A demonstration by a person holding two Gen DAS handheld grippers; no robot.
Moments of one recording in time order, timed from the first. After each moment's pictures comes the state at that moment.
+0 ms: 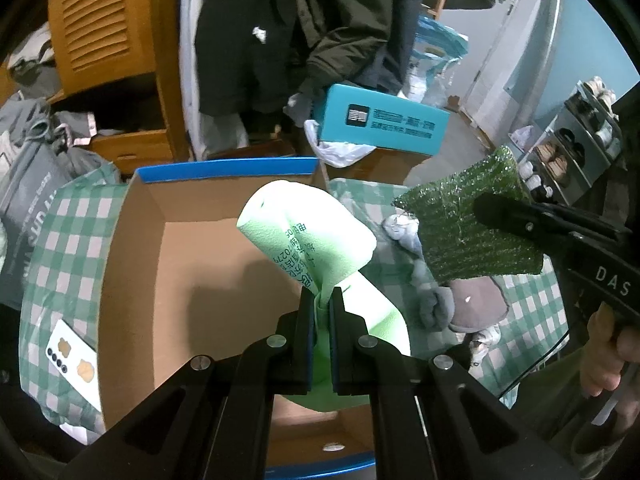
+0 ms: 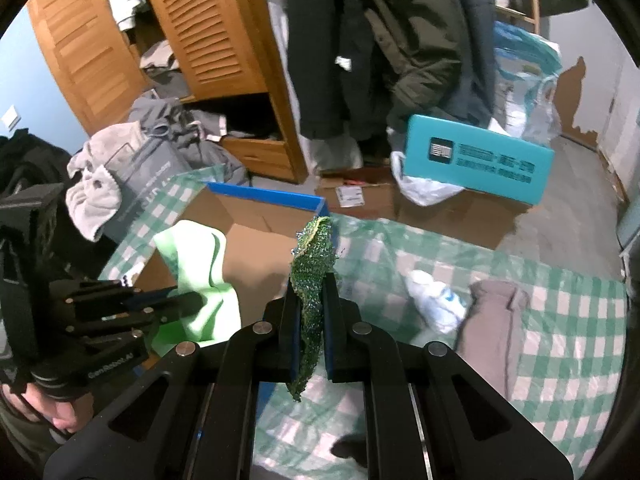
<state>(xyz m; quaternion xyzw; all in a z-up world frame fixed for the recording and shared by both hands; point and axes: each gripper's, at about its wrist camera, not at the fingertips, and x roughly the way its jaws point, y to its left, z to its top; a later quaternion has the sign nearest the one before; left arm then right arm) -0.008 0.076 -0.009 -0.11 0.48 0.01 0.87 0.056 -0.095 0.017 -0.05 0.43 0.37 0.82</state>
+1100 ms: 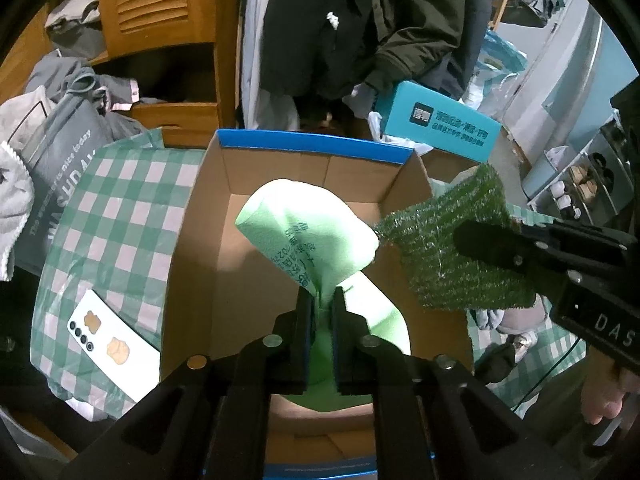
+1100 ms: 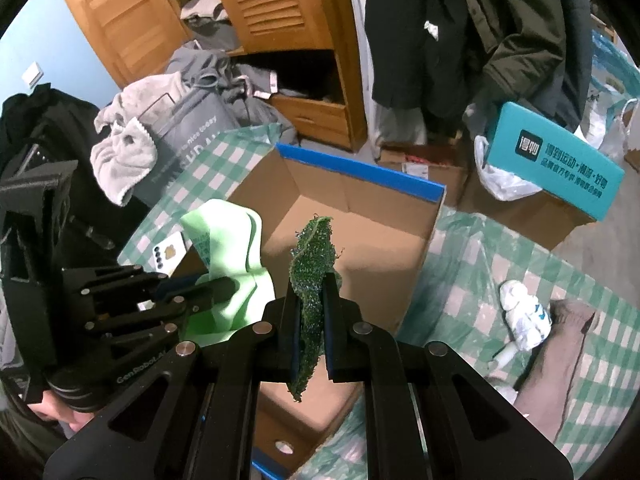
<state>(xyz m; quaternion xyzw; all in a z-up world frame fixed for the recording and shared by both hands) -0.026 0.148 -0.033 -0.14 0.50 0.07 0.85 0.037 0.006 -0.009 -0.09 0.47 0.43 0.77</state>
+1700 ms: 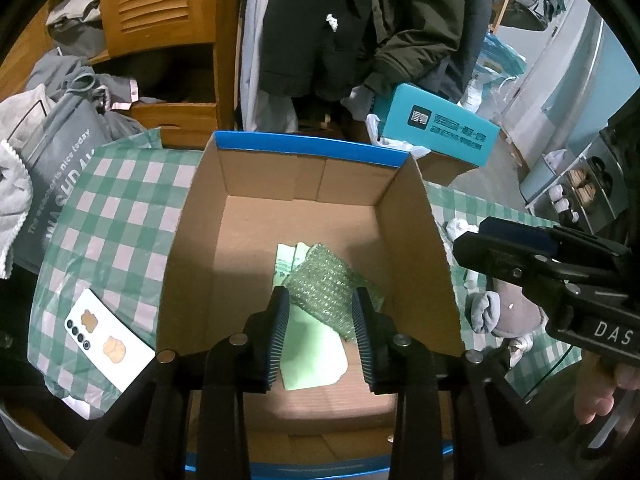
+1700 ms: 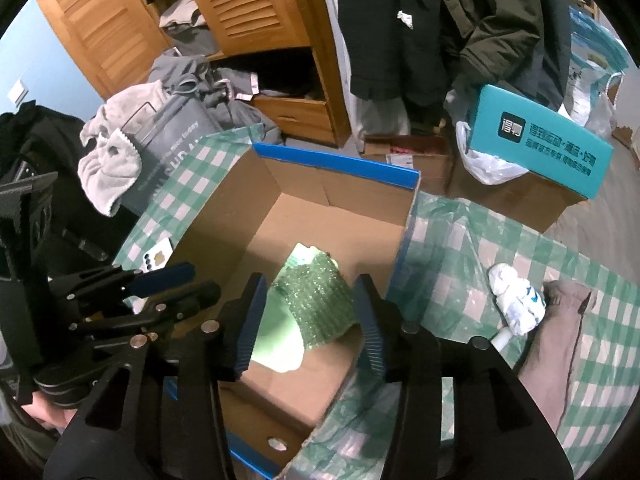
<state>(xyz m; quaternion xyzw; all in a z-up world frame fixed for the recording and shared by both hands) -0.025 0.144 -0.030 -0.14 0.49 0.07 0.86 0.047 -0.010 -0.013 -0.07 0.48 0.40 0.78</state>
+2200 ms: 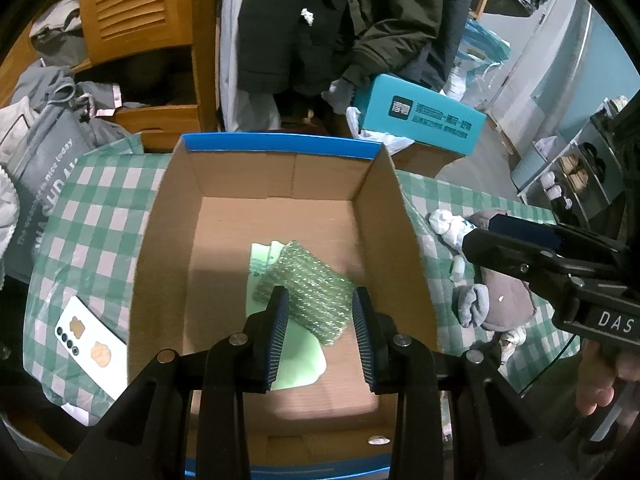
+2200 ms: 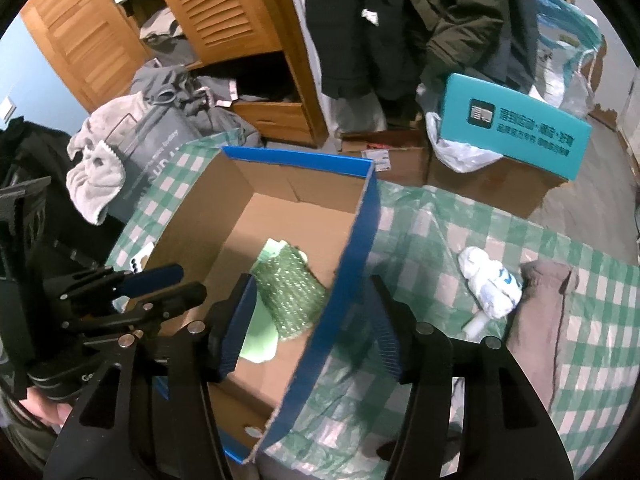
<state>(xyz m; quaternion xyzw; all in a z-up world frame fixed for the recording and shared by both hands) -0.015 0.120 -0.030 -0.13 0.50 0.04 0.85 0.057 -0.047 -0.015 -0.06 0.49 0.37 0.79</state>
